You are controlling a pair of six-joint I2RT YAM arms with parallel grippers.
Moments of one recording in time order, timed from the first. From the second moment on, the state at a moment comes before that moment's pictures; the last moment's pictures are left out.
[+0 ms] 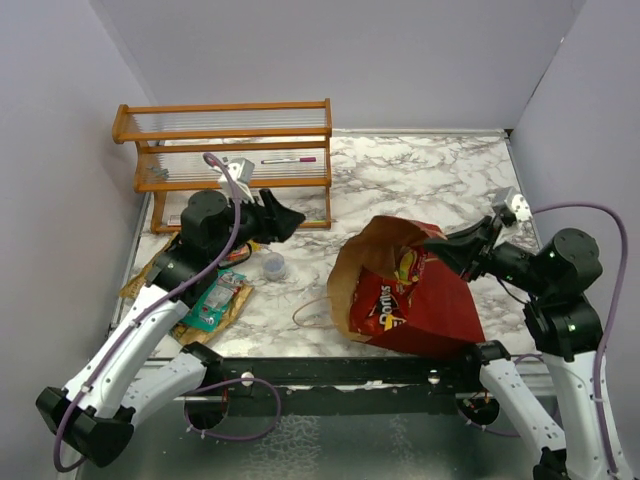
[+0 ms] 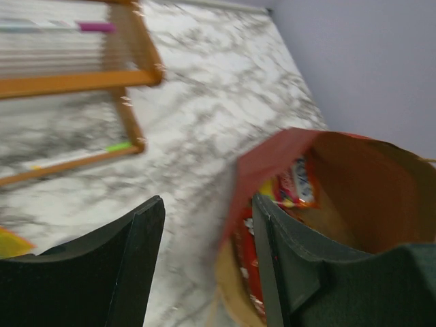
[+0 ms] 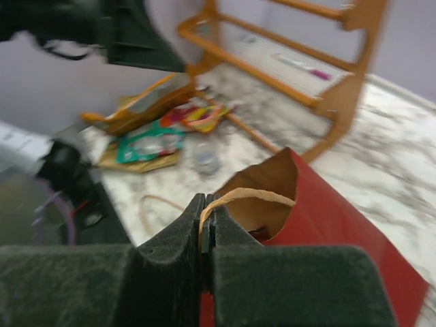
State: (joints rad) left arm -0.50 0.89 1.01 -0.35 0.14 -0.54; right arm 0.16 0.55 0.99 -0.46 -0.71 0.14
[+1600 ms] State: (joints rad) left arm -1.31 1.43 0.79 -0.20 -0.31 -1.13; right arm 0.18 0.49 0.96 -0.53 -0.93 0.12
